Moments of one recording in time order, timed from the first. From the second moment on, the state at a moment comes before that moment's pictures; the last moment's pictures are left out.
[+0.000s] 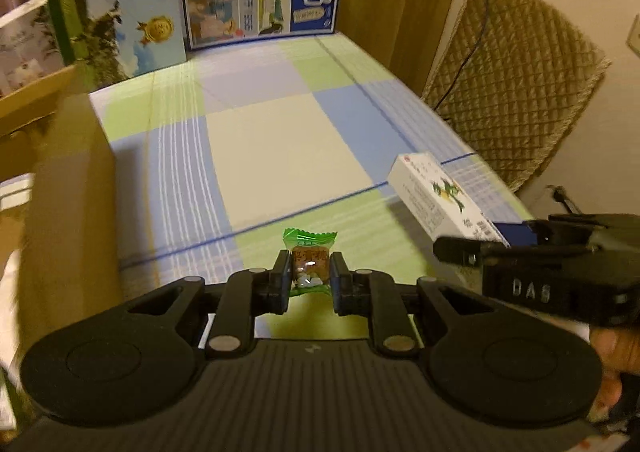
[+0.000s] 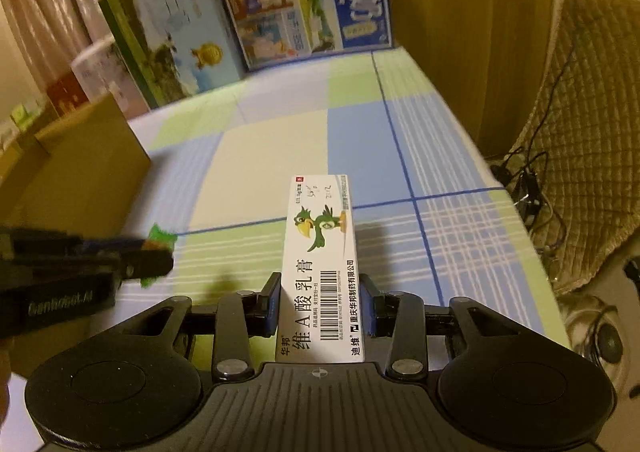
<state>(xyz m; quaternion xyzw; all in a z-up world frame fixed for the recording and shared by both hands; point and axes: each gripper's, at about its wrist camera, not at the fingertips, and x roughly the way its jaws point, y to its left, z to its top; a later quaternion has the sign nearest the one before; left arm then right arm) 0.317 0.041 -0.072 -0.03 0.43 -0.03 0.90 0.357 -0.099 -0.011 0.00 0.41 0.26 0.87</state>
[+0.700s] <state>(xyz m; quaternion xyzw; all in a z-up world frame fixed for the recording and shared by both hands) 0.170 0.034 0.021 0.00 0.36 0.00 0.93 0.205 -0.115 0.069 0.02 0.36 0.29 0.89</state>
